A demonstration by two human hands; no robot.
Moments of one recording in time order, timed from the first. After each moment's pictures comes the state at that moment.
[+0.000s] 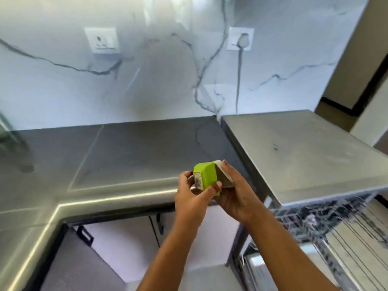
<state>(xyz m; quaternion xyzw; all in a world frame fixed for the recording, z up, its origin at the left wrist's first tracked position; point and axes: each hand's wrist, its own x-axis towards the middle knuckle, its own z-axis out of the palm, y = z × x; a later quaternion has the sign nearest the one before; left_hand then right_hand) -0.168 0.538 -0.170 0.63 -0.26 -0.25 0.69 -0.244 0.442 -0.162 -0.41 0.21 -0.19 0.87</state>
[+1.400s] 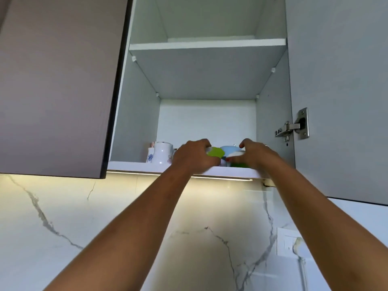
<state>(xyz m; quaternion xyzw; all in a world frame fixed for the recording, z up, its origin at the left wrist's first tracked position) 0.122 0.283 0.285 0.78 -0.42 0.30 0.34 0.025 0.135 0.303 -0.89 0.25 -0.37 0.06</state>
